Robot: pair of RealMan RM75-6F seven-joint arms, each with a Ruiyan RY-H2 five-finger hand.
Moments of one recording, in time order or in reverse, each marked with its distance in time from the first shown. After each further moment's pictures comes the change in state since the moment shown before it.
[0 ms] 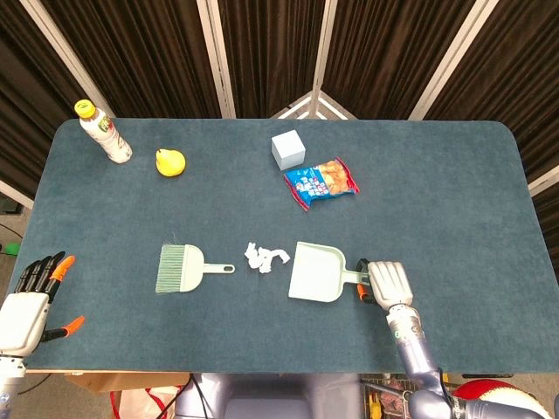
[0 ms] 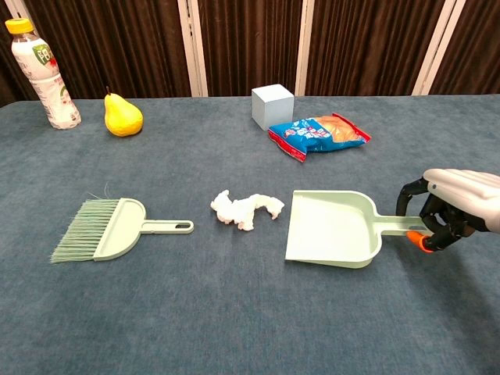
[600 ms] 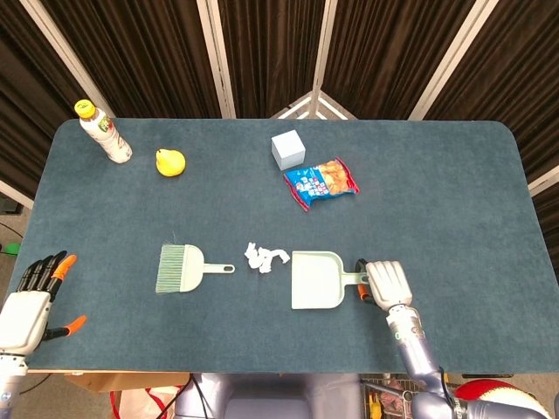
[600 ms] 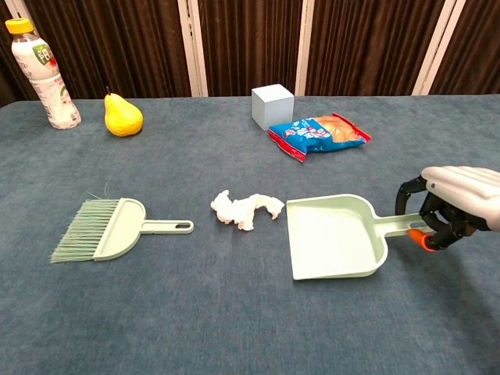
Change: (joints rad) left arm -0.009 0.007 -0.007 -0.027 -0.017 -0.018 0.007; right arm 0.007 0.022 -0.030 0.003 -0.062 0.011 0.004
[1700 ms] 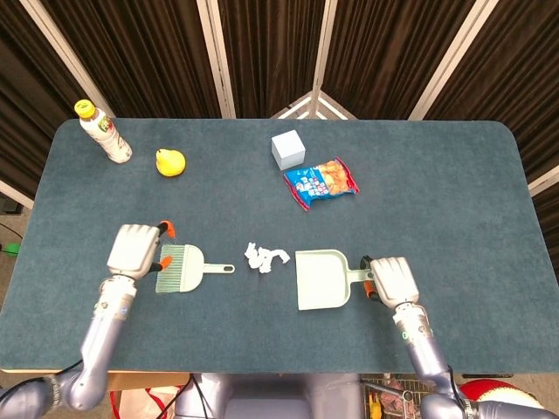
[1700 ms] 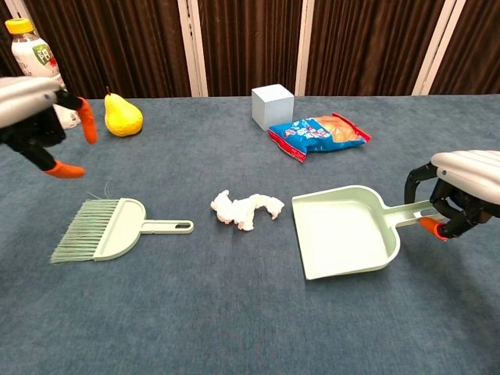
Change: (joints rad) left arm -0.427 -0.315 -0.277 -0.096 -0.473 -0.276 0.638; right arm 0.008 0.065 -0.009 -0.050 -0.018 0.013 -0.026
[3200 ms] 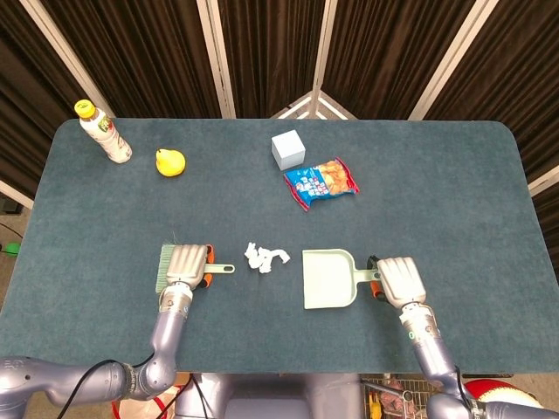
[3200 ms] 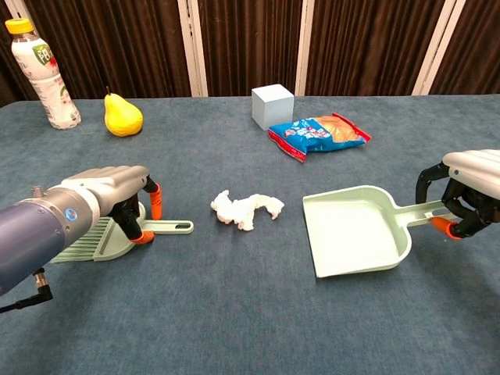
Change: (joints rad) left arm -0.238 -0.327 0.010 0.195 -0.497 0.023 0.218; right arm -0.001 0.031 -0.014 -0.001 0.002 -0.002 0.015
